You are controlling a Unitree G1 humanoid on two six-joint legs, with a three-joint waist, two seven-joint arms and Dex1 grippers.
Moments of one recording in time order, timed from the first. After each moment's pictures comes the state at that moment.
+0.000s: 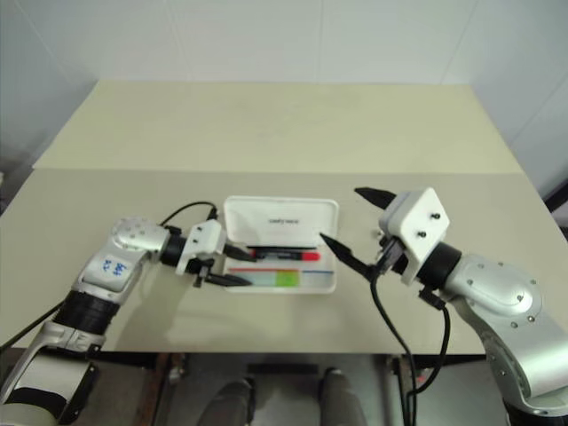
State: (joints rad) left arm -0.63 0.63 -0.22 0.18 -0.18 0.14 -1.33; right arm -0.18 -0.72 -0.20 -0.78 0.55 0.61 0.55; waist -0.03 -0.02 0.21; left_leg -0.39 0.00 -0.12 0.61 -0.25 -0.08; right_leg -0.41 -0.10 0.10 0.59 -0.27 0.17
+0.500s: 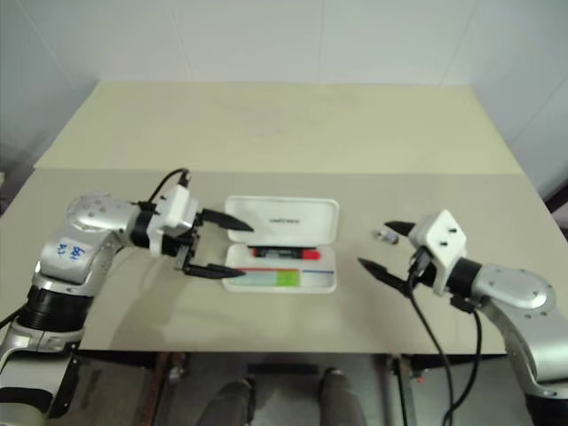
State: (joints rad) left arm -0.64 0.71 -0.06 -0.10 -0.40 0.40 -1.31; right arm -0.11 -0.85 -0.22 -0.27 0.45 0.39 0.85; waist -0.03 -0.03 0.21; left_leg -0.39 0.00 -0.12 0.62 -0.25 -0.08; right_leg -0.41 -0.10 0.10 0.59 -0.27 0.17
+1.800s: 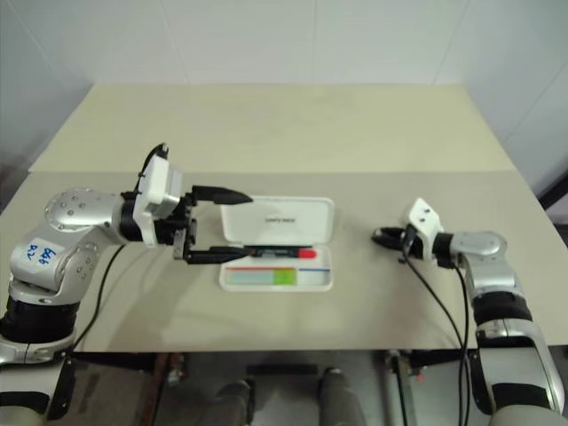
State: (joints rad) left arm -0.62 0.71 0.00 -0.26 -0.51 0.53 -1.10; right arm -0.67 -0.69 0.03 0.77 0.14 -0.15 1.14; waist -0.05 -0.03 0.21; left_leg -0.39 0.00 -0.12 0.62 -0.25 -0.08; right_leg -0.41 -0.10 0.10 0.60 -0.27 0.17
